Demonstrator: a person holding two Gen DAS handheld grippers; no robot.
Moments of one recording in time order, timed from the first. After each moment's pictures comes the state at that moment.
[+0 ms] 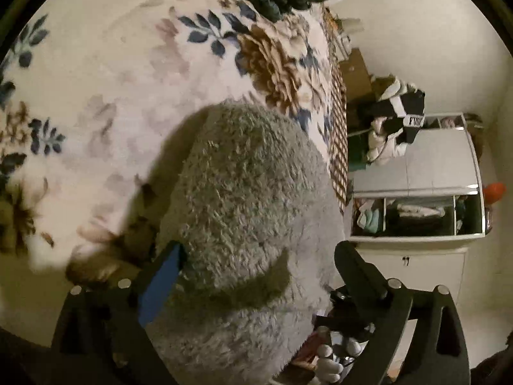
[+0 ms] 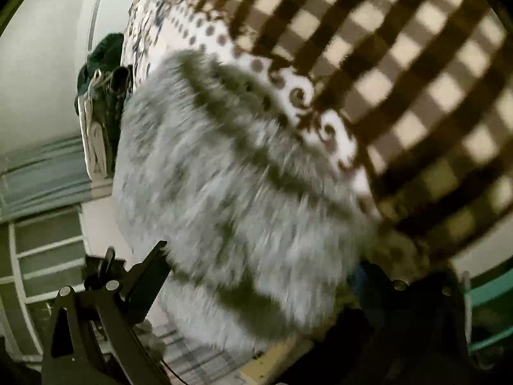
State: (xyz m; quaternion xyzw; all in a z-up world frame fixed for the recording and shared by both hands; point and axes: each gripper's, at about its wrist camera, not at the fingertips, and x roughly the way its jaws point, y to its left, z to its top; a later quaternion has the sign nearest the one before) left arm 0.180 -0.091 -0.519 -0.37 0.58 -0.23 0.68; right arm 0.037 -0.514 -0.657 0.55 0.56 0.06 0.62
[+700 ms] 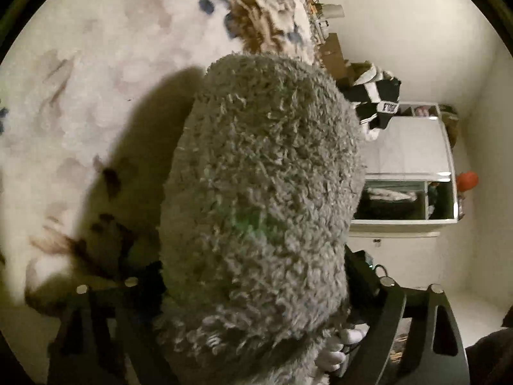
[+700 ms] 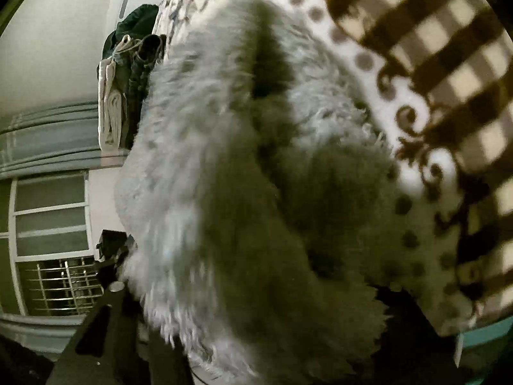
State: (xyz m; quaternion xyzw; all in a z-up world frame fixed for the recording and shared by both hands) left arm 0.184 -0.106 -0.542 -0.41 0.58 -0.31 0.63; right arm 0.098 -0.467 -0.647 0.49 0.56 0.12 0.66
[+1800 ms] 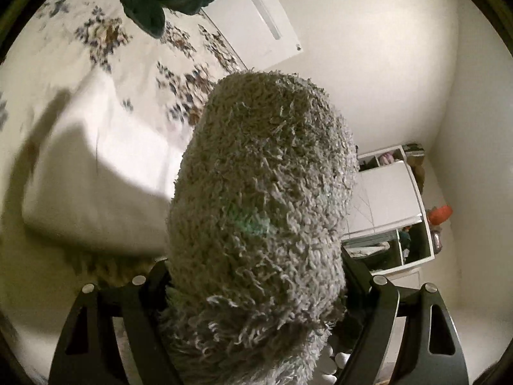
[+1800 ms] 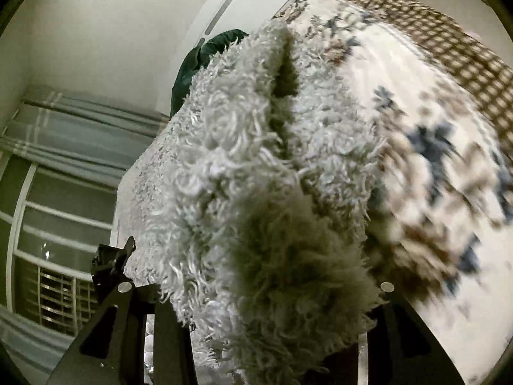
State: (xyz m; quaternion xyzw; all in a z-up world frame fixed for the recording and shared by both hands) left arm 0.558 0.046 -0.290 -0.42 0.46 -0.31 0.71; right arm 0.480 -0.328 -0.342 0.44 0.45 0.16 0.76
